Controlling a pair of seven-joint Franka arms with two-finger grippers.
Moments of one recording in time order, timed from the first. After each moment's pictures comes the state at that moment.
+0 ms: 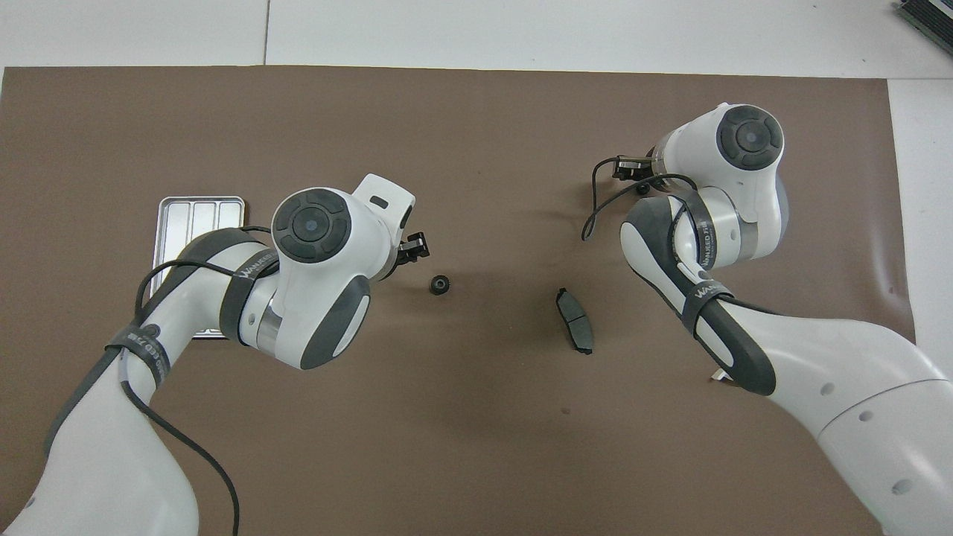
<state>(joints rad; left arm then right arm) -0.46 0.29 -0.08 -1.91 0.00 2.29 -0.77 0.16 0.58 0.01 -1.62 -0.08 2.42 0.35</state>
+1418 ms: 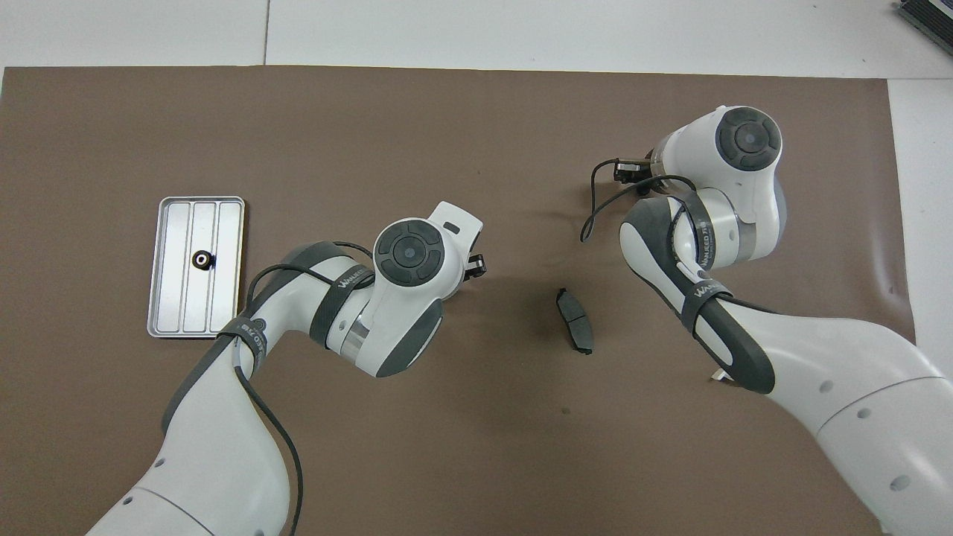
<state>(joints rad) -0.58 0.42 -0.06 -1.85 0.00 2.35 -0.84 0.15 0.59 0.01 -1.63 -0.07 2.41 0.34</state>
